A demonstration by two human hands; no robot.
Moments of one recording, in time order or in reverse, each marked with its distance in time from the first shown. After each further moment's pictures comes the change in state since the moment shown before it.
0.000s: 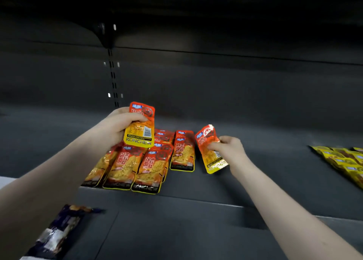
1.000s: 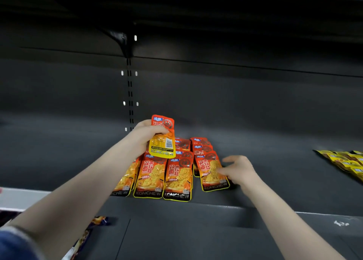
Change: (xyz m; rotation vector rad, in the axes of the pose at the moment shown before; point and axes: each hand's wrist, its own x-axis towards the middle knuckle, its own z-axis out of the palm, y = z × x) left_hand 0.022 -0.020 -0.020 -0.024 -0.150 0.005; right_hand -0.028 0.008 0.044 -0.296 0.040 0.088
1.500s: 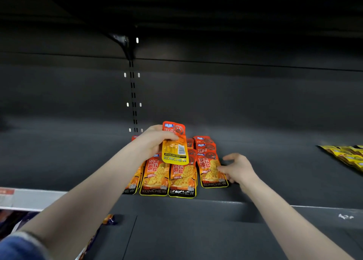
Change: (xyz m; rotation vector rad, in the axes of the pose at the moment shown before) left_hand -0.012 -0.003 0.012 0.075 -0.100 -0.055; right_hand 0.000 0.004 0.012 0.115 -0.009 0.000
